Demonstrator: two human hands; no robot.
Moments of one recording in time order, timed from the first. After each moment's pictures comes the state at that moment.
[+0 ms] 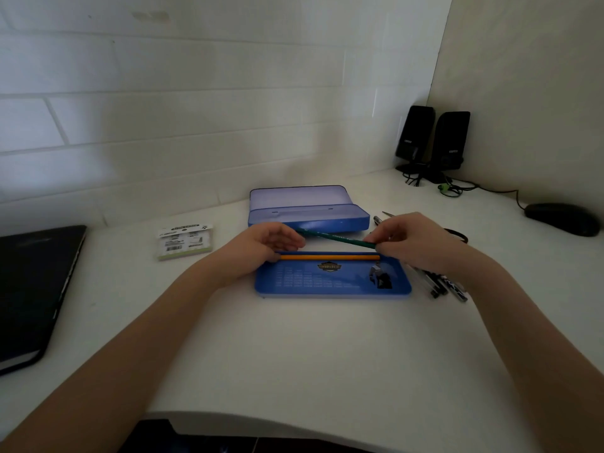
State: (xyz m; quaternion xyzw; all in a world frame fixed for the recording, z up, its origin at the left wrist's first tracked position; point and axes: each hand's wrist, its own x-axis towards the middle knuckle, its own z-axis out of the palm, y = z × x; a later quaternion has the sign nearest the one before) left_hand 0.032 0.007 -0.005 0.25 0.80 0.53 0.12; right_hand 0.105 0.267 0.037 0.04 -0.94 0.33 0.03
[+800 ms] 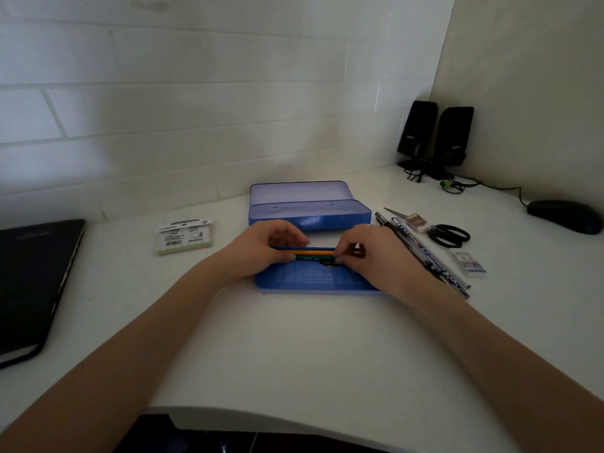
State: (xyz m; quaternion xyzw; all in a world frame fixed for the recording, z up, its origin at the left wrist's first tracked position) left_hand 0.044 0.013 -0.003 0.27 0.83 0.49 0.07; right_hand 0.099 0.224 0.003 0.13 -0.95 0.22 0.15
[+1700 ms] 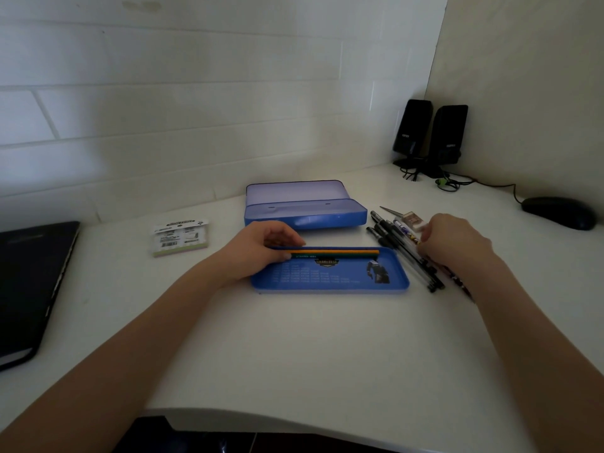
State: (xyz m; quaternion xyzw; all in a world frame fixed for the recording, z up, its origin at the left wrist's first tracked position) left_hand 0.040 0.013 -0.008 0.28 0.83 0.48 0.05; right_hand 0.092 0.303 0.016 -0.26 -0.96 0.13 0.07
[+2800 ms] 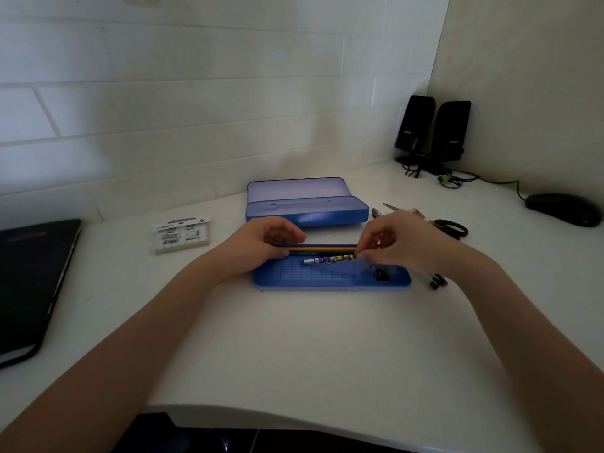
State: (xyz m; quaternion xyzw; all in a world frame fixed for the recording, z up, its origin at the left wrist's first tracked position) left_hand 0.041 0.011 -0.003 0.27 0.82 0.49 0.08; right_hand 0.110 0.258 0.033 0.12 -0.95 0.29 0.01
